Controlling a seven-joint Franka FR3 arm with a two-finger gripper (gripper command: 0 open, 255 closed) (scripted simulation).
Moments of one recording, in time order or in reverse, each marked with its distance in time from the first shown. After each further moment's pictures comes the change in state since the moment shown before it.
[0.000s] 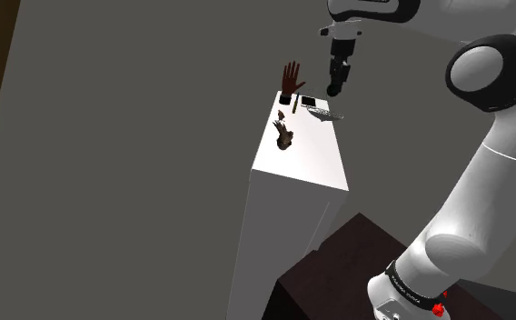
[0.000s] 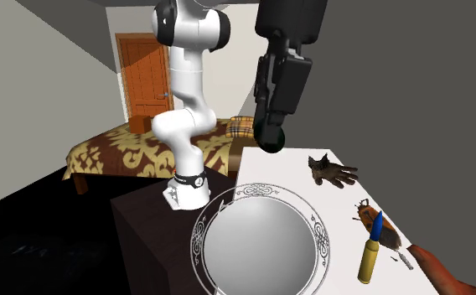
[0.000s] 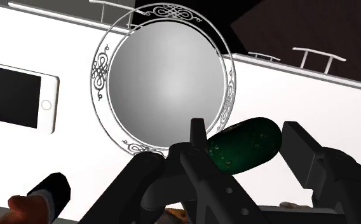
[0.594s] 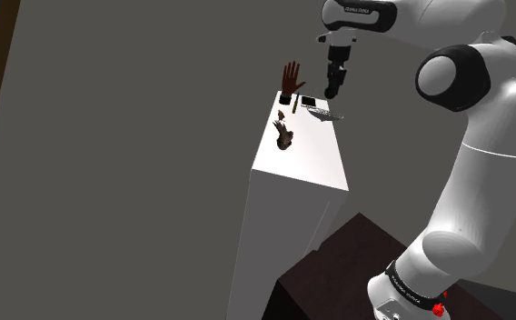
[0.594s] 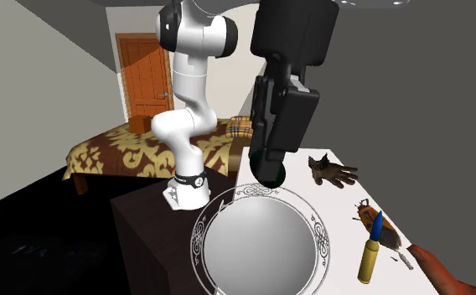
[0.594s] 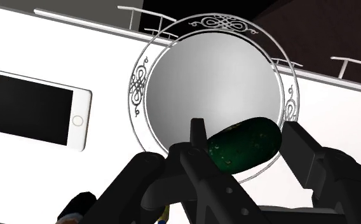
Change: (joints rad) arm -0.060 0.147 -0.026 0.123 0.047 0.027 -0.076
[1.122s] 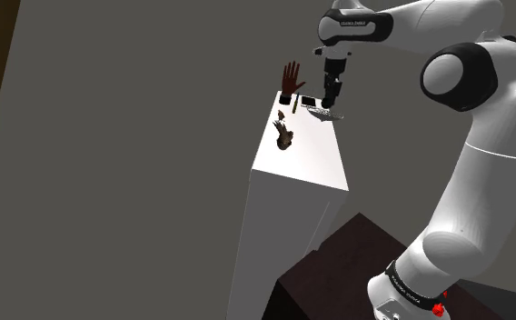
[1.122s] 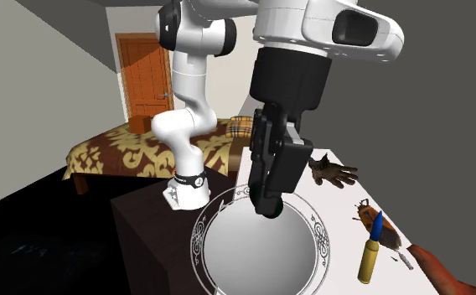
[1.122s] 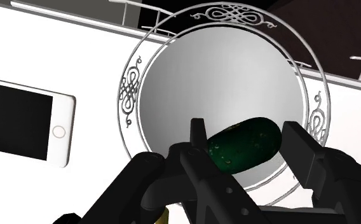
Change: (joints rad) arm 0.010 -0.026 0.003 -0.146 -0.009 0.120 0.019
